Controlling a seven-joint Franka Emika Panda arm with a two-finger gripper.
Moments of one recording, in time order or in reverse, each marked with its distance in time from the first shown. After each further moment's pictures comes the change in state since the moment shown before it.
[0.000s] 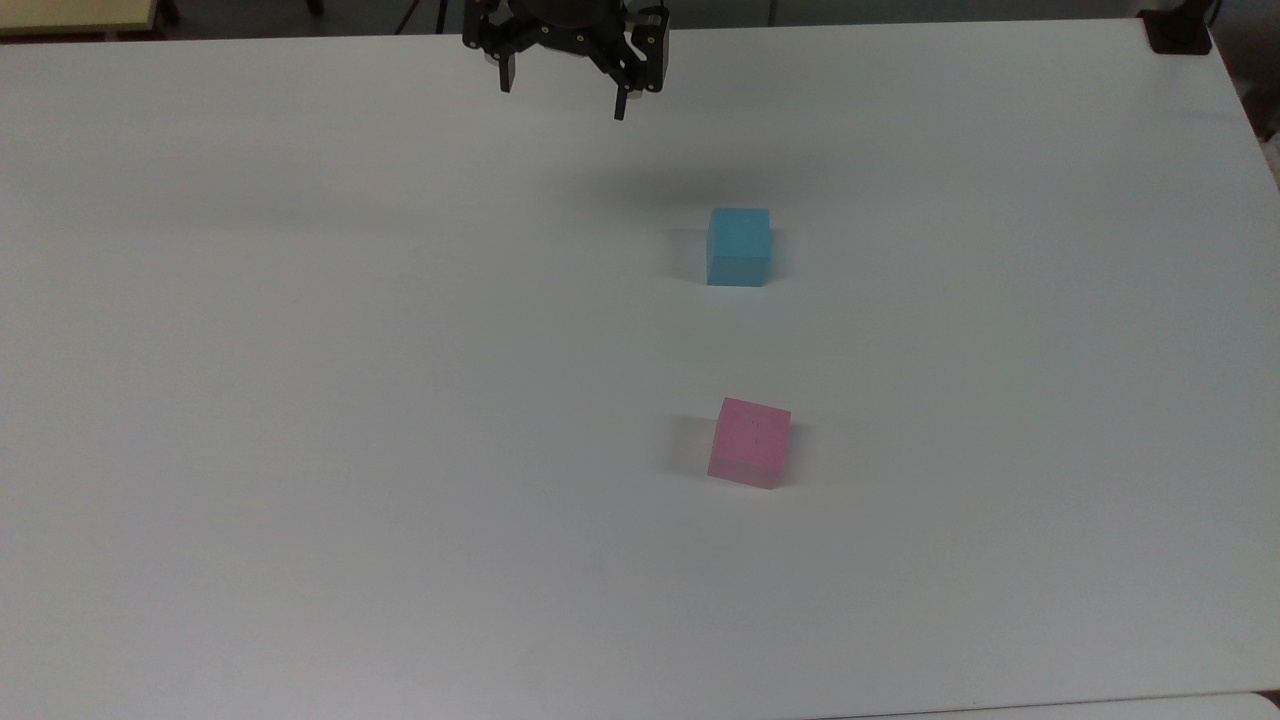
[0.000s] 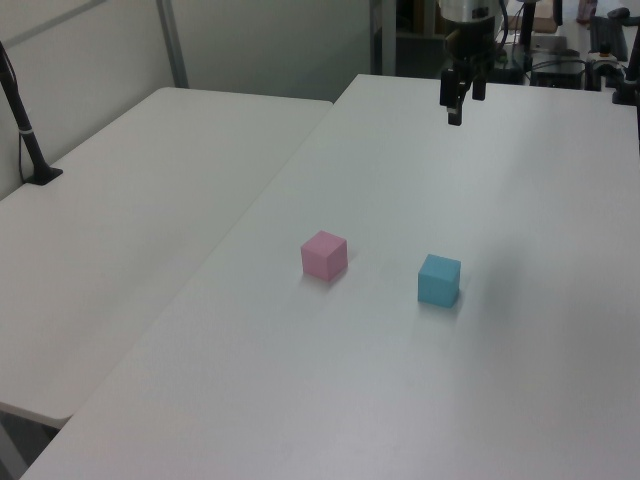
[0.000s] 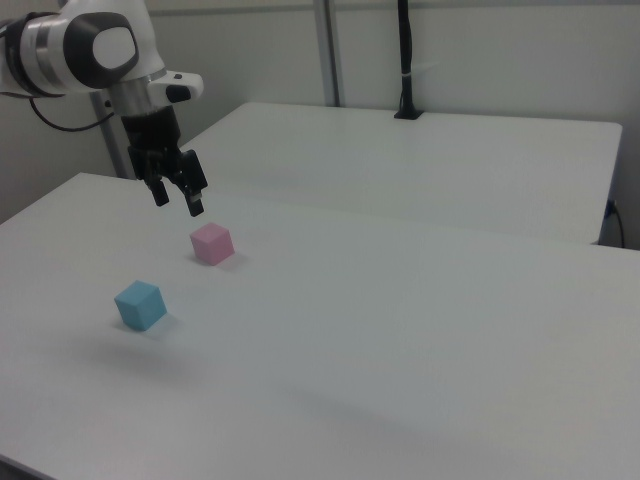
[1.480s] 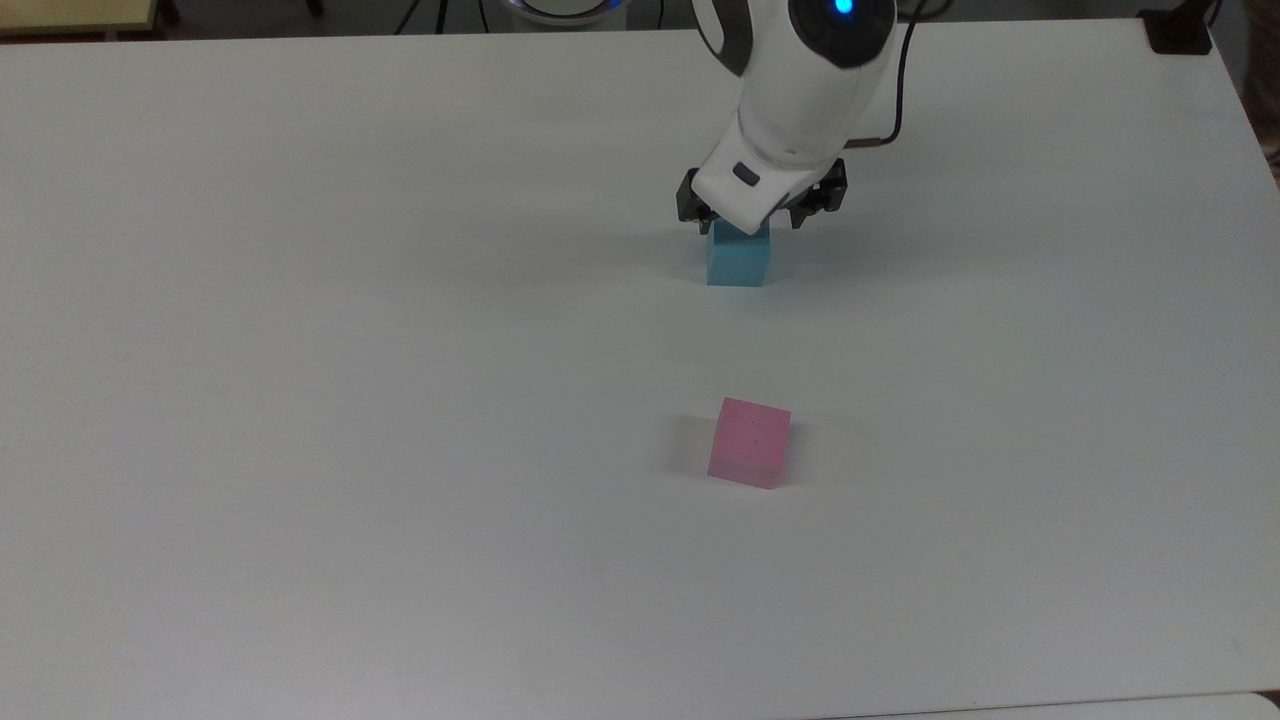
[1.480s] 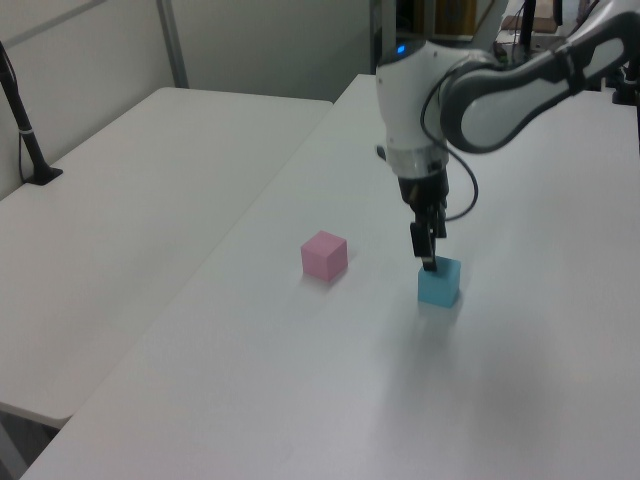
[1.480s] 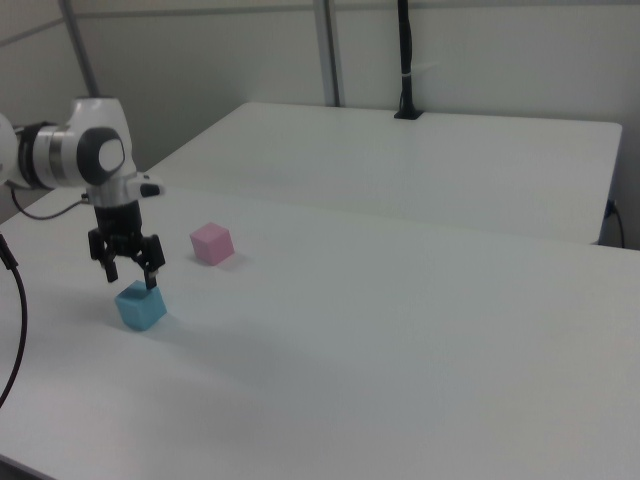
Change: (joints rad) arm 0.253 0.312 0.005 -0.048 0.082 0.203 -0.043
